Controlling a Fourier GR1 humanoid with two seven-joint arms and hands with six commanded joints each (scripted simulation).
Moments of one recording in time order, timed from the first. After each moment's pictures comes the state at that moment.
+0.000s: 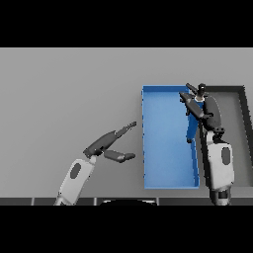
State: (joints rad) left arm -0.20 0.02 -0.34 -1.54 -0.17 -0.44 0.04; right arm -0.37 -0.29 -0.06 -1.67 -0.17 -0.04 0.61
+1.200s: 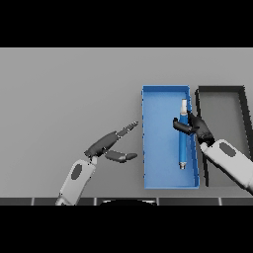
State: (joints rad) left arm -0.20 0.01 -0.36 -1.56 -0.18 -0.42 0.04; right arm -0.59 -0.95 0.89 -1.52 -0.84 -0.47 0.61
